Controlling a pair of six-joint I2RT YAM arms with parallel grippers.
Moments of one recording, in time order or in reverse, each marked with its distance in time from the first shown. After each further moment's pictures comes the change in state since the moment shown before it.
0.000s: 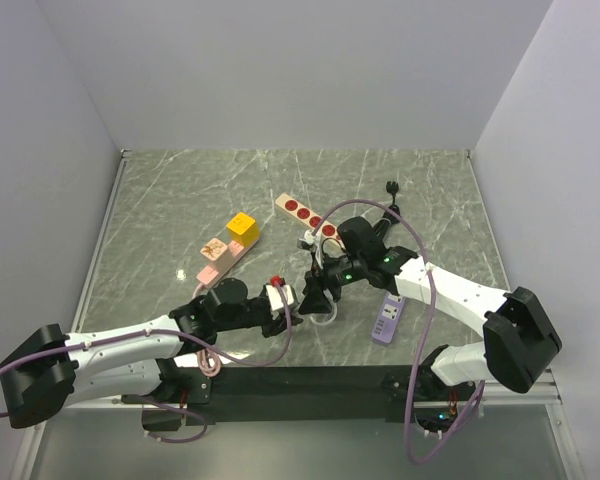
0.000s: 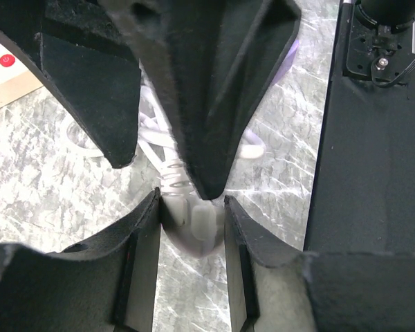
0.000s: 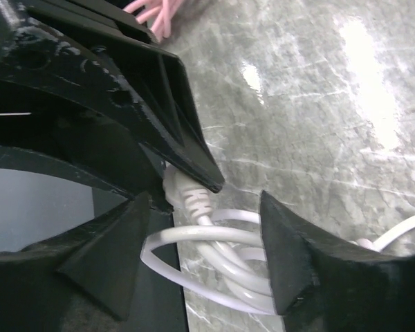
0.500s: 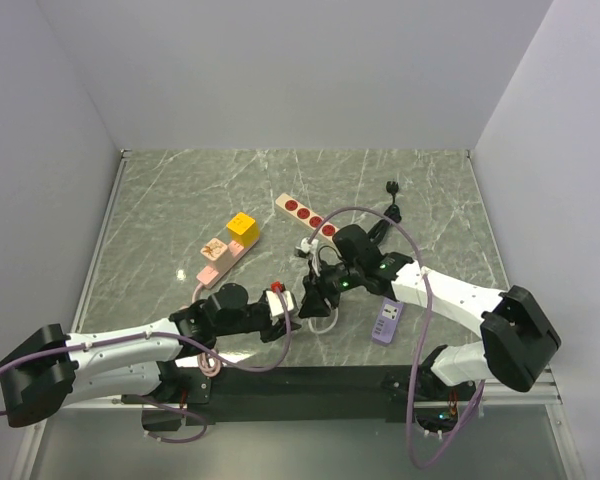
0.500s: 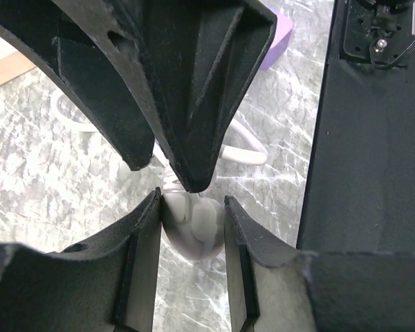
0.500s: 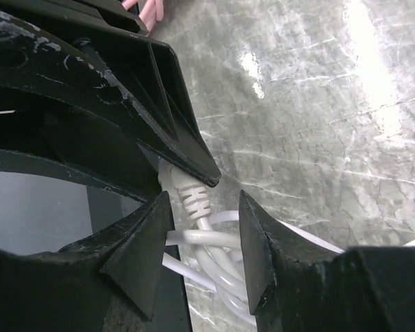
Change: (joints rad) left arm -0.020 -0.007 -0.031 0.002 -0.022 0.000; right arm 0.040 0.003 -0.040 0.019 0.052 0.023
